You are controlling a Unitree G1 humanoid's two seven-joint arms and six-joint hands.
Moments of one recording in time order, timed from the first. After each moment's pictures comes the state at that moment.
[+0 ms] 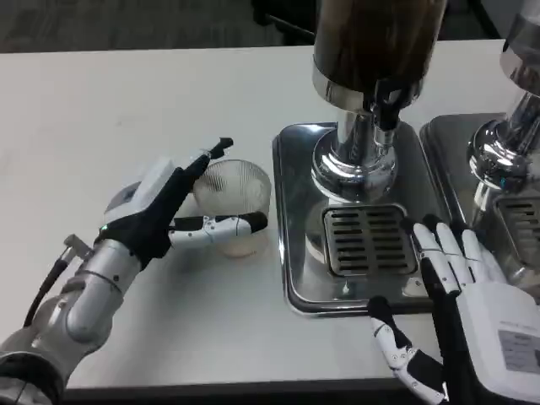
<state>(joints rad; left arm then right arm) -0.63 0.38 -0.28 1.26 0.48 -0.75 0.23 0.50 -0.21 0.33 -0.33 -0.98 0.01 -0.43</state>
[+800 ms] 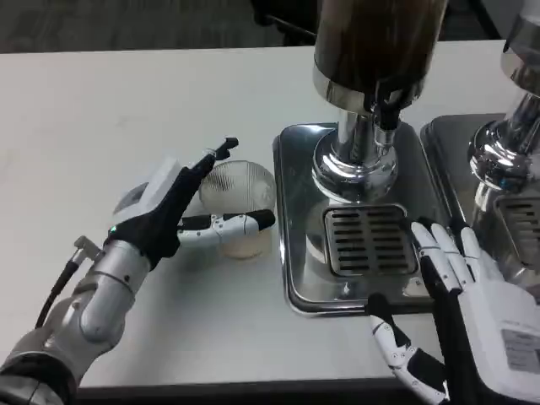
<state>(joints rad) -0.63 0.36 -0.32 1.27 0.48 -0.71 0.27 0.51 -0.21 0.33 -0.35 -0.95 -0.01 -0.42</state>
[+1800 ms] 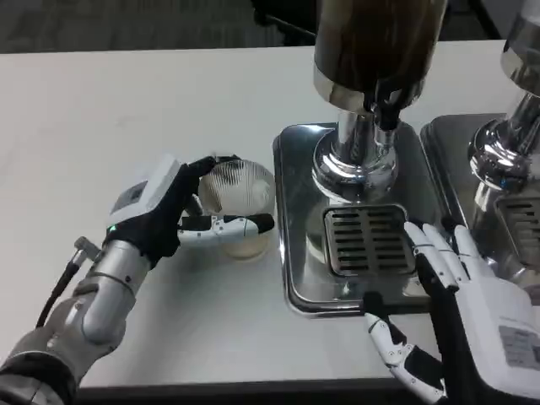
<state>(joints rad) -0.64 0.36 -0.36 1.27 0.49 -0.71 0.35 0.50 -0.22 0.32 -0.35 -0.91 -0.03 -0.40</state>
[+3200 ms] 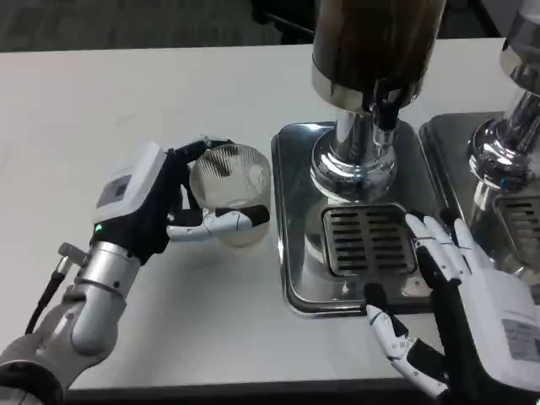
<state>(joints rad) -0.60 0.39 -0.33 1.21 0.55 -0.83 0.51 0.48 -0.21 0.30 -0.35 -0.87 -0.06 -0.39</state>
